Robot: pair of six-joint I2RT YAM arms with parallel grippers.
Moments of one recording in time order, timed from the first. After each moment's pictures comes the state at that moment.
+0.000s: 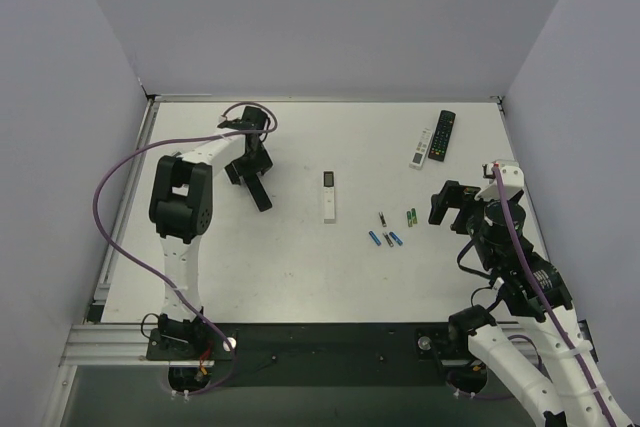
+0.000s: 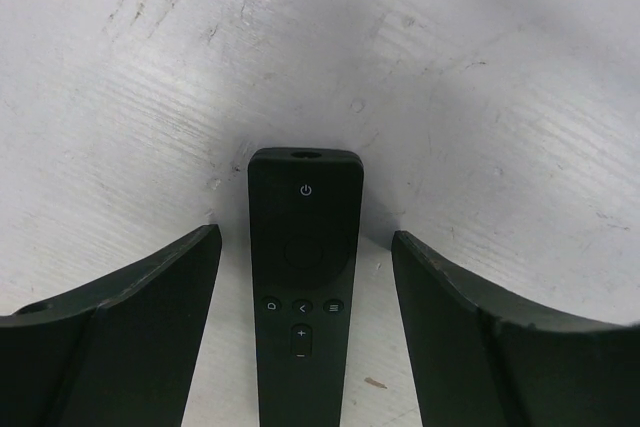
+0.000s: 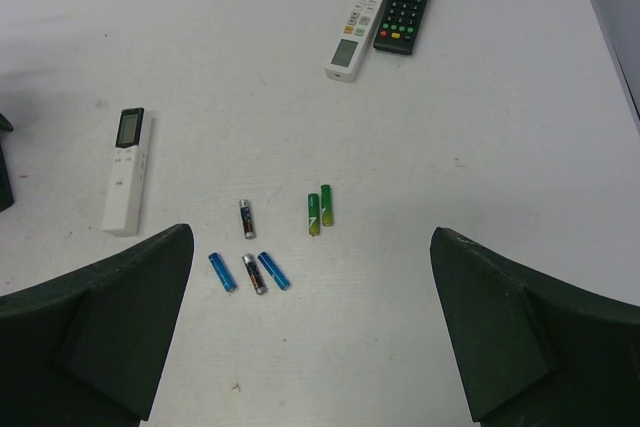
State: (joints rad) left arm -0.28 2.17 1.67 -0.74 -0.33 -0.75; right arm 0.38 0.57 0.81 -0.60 0.34 0.26
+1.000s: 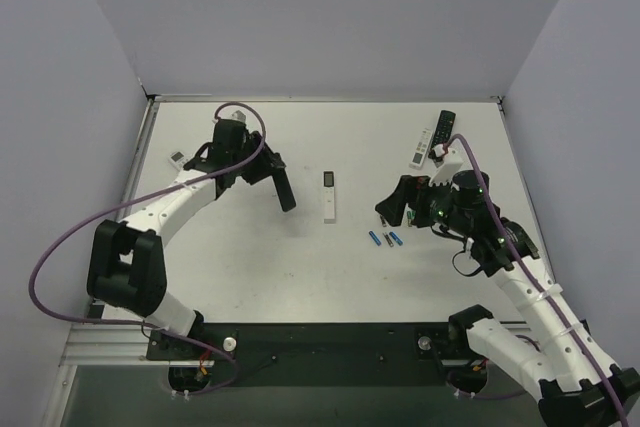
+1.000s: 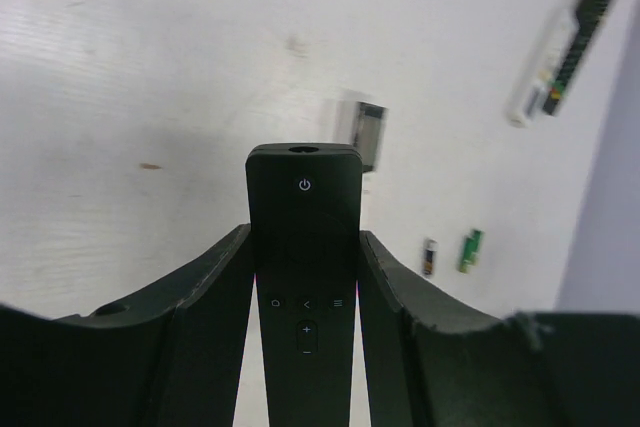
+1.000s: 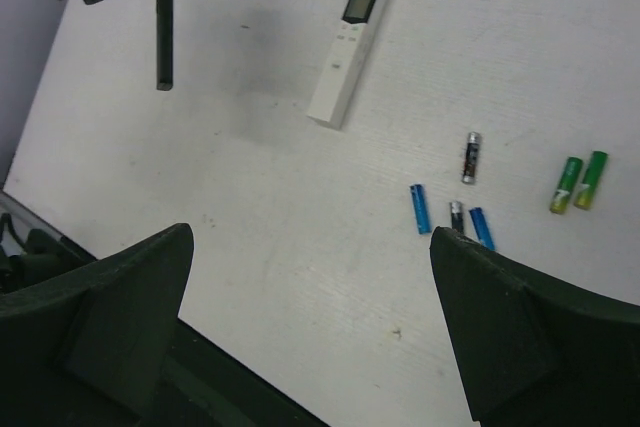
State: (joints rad) left arm -0.33 1.60 1.16 -0.33 0.08 -0.80; right arm 0.38 0.81 0.81 -0.50 -0.20 0.36
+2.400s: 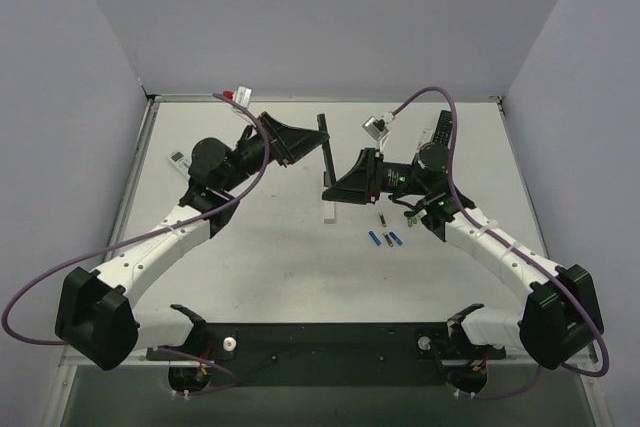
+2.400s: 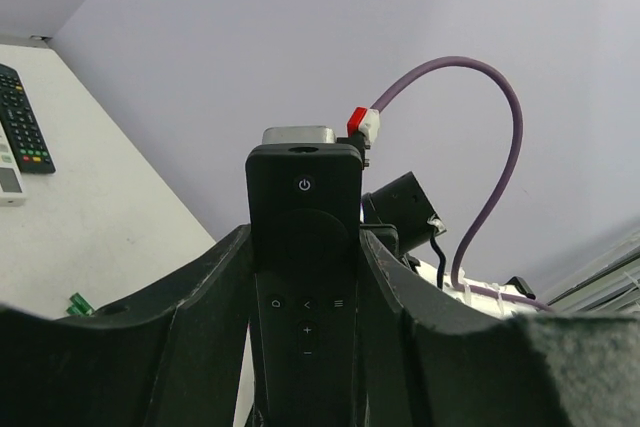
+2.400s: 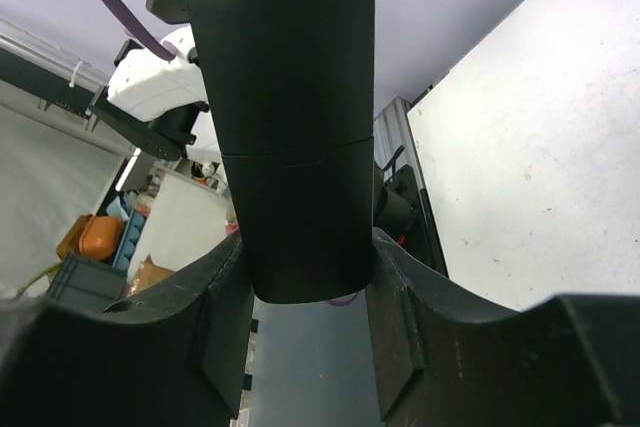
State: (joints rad) left arm -0.54 1.27 0.95 0.66 0.45 -1.12; right arm 0.50 1.25 0.82 0.56 -0.98 1.03
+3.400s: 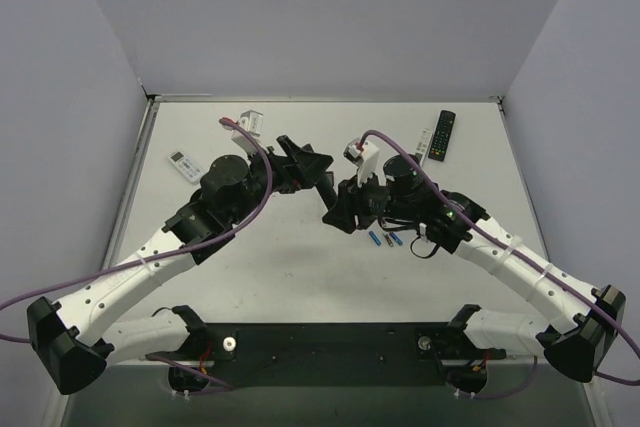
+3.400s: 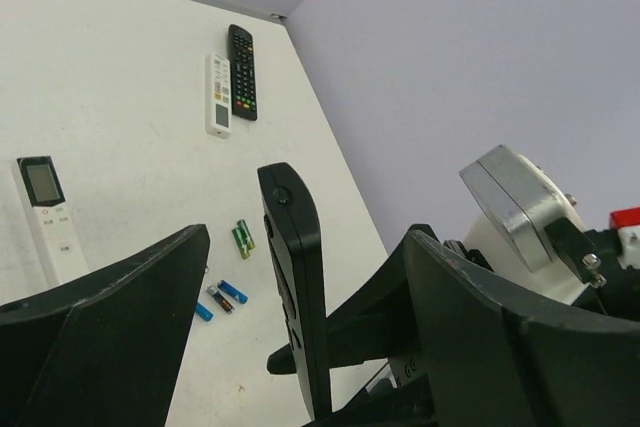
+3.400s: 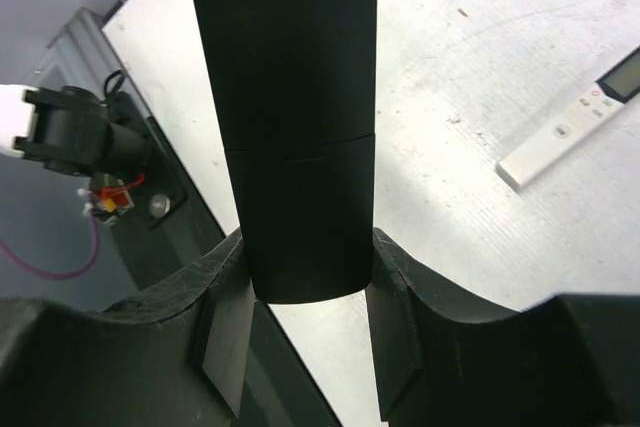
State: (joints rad) left arm -0.79 1.07 1.02 0.02 -0.10 -0.81; right arm 0.77 1.14 1.06 -0.39 -0.33 0.26
